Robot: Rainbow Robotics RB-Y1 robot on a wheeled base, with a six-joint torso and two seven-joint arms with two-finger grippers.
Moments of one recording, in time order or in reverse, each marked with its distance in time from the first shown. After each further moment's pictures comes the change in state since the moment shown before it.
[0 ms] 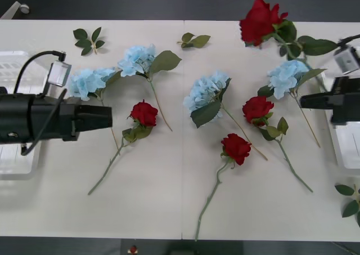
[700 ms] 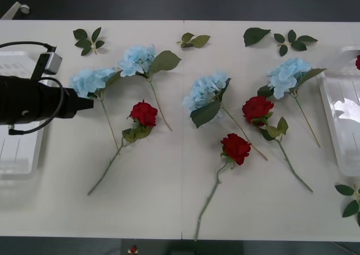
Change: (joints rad) right arm 0.083 0.046 0.000 0.547 0.433 -0.205 -0.239; left arm -0.054 -0.557 0.482 -0.205 -1.484 0.397 0.708
